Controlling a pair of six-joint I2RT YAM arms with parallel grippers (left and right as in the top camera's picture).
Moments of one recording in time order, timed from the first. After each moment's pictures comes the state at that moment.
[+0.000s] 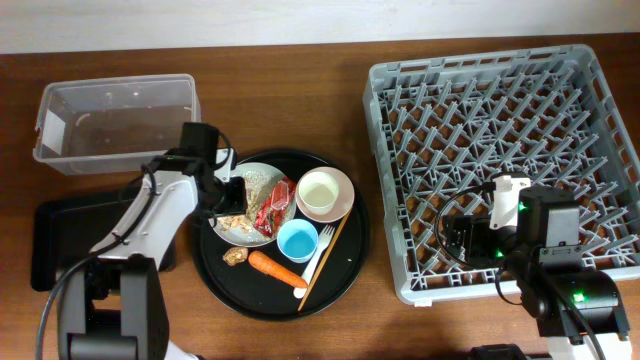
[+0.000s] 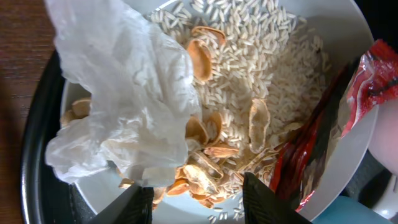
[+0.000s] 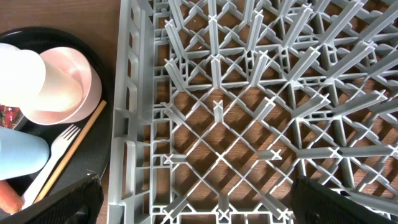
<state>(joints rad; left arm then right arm) -0.10 1.73 1.11 -0.76 0.14 -0.13 0.04 0.84 0.89 -0.94 -0.10 0.08</state>
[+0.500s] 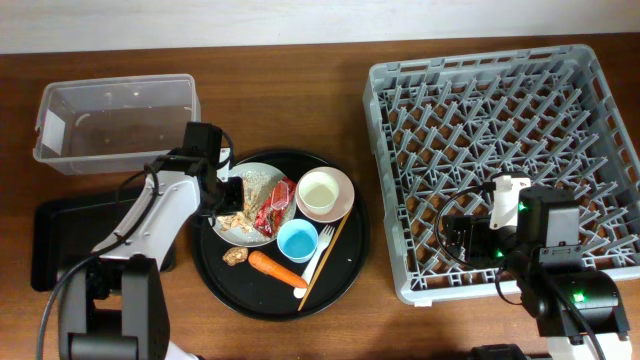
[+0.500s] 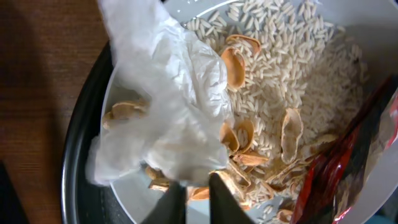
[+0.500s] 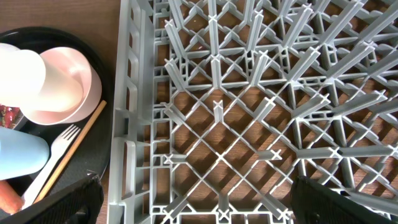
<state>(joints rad) -0.11 1.73 1.11 -0.75 0.04 -0.14 0.04 0.84 0.89 -0.94 -0.10 0.08</state>
